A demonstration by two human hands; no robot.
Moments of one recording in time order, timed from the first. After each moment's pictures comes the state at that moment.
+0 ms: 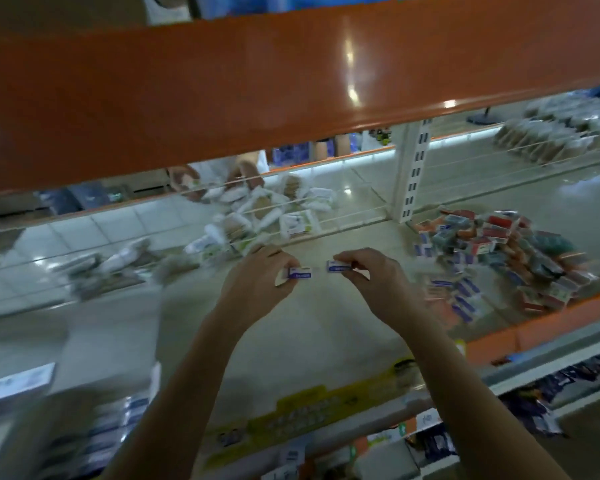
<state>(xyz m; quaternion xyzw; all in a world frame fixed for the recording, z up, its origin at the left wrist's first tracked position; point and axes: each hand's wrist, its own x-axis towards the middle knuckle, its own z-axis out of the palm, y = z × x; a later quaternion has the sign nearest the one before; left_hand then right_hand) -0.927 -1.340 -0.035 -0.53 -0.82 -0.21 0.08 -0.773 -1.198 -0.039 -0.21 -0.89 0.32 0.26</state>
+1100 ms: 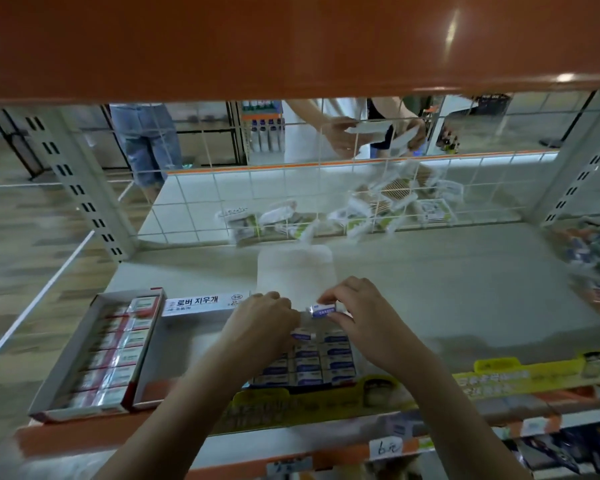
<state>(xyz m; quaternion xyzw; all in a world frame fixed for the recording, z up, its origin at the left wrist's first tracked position) -0.981 -1.607 -0.042 -0.52 -0.85 0.07 0.00 -0.885 -1.464 -0.047 -0.07 -0.96 0.25 0.11</state>
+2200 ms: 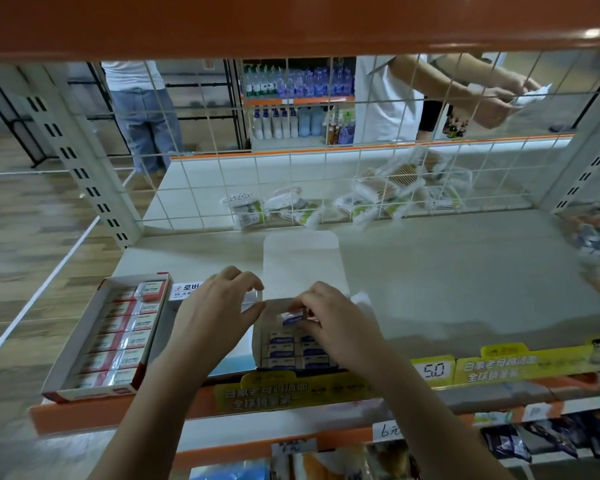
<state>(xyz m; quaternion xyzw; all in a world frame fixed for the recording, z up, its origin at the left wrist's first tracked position) -0.985 -1.659 -0.032 -0.34 -0.93 -0.15 0.02 -0.895 -1.505 -0.060 -0.04 -0.96 0.25 0.07</state>
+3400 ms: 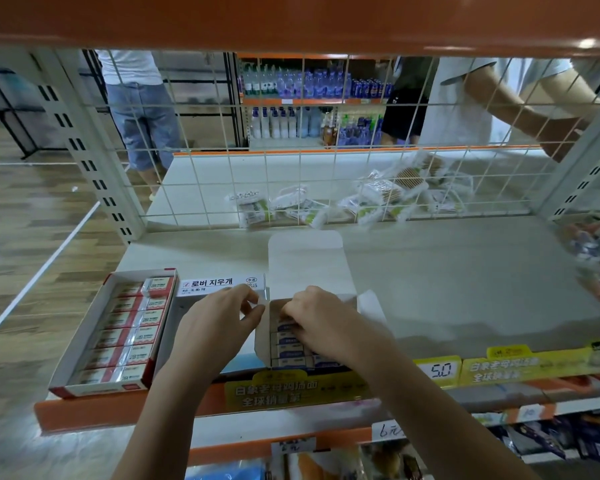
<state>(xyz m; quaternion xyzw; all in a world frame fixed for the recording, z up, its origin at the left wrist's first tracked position) -0.989 -1.676 -0.052 -0.30 -0.93 -0.20 -0.03 -0.922 -1.521 -0.062 0.04 -0.99 0.11 -0.02</state>
